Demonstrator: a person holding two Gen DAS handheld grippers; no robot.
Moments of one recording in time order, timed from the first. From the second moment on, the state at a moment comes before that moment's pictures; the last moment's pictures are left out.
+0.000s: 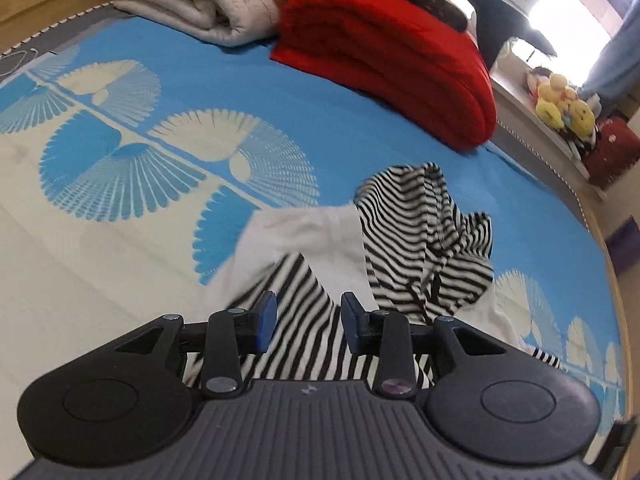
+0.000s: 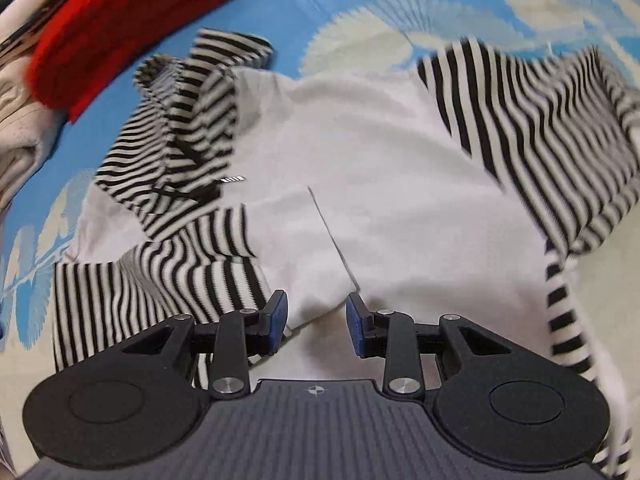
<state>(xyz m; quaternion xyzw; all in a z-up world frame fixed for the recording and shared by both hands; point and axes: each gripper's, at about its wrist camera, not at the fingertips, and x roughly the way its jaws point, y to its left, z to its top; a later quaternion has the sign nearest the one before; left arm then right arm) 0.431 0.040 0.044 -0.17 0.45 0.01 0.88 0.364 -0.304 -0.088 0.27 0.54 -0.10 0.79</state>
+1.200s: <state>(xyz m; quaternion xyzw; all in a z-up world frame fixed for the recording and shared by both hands) 0.432 0.027 -0.023 -0.09 0.55 -0.07 0.83 0.354 -0.348 -0.036 0.30 0.43 -0.18 0.83</state>
